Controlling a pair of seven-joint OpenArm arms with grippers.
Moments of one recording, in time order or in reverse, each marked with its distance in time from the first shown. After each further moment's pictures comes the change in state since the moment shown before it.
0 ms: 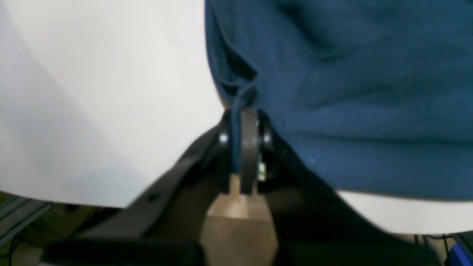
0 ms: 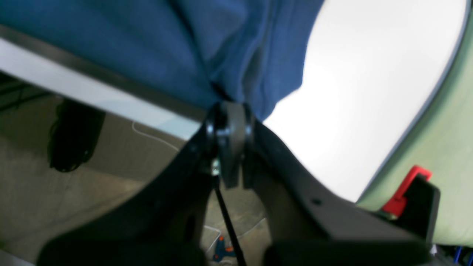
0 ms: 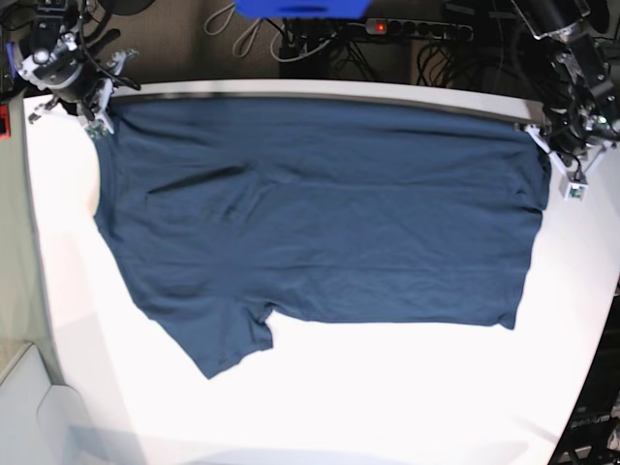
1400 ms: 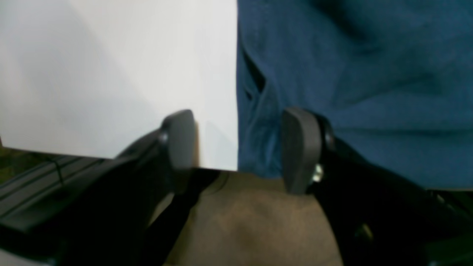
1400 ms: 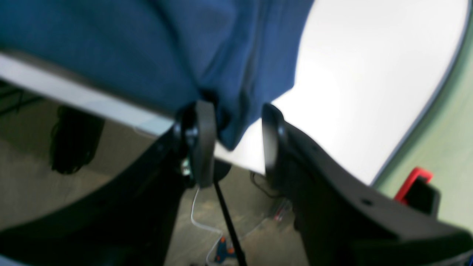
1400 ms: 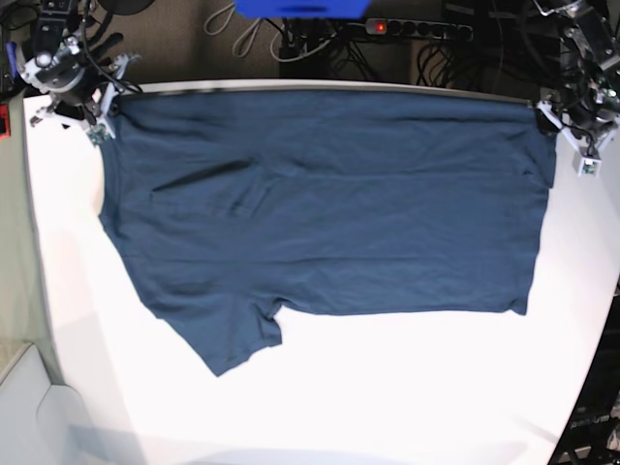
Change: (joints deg) left arm 5.9 -0.6 -3.1 1.3 -1.1 -2.1 -2.7; right arm 1.5 -0.7 0.1 0.0 -0.4 0.0 -0.5
